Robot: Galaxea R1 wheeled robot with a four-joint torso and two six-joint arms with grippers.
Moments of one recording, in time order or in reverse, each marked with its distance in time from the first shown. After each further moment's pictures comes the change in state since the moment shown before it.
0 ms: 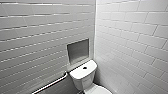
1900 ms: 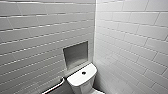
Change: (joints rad) left arm -0.007 -0.188 0.277 0.000 -0.026 -0.001; right arm 0.000 -0.126 0.184 0.000 0.001 0.001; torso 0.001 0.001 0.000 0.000
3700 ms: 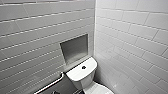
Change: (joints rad) left arm -0.781 -0.493 0.867 -0.208 0.303 -0.030; right arm 0.025 -0.247 0.265 0.007 0.056 0.008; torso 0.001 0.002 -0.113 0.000
